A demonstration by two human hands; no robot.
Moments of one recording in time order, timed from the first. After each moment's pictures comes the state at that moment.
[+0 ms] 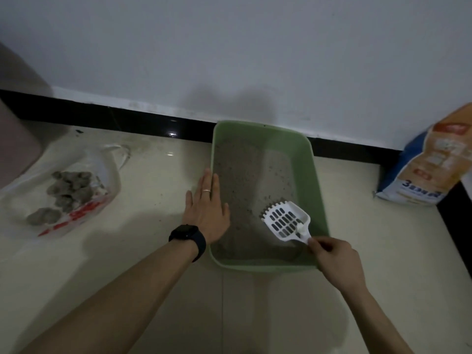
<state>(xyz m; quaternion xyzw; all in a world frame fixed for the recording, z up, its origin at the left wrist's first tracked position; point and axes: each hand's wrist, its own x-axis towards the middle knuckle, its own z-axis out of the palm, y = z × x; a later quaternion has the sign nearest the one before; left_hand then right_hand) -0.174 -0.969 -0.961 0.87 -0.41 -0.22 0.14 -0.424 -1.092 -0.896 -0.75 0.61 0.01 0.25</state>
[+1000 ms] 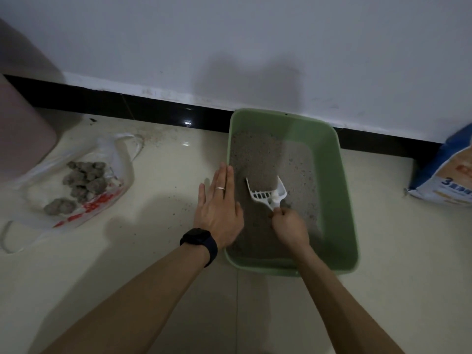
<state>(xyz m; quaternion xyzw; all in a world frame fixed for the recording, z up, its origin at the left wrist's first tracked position) -0.178 -0.965 -0.981 0.89 -0.40 -0.15 0.18 -0.299 -1.087 -0.980 -0.72 0.59 0.10 0.35</state>
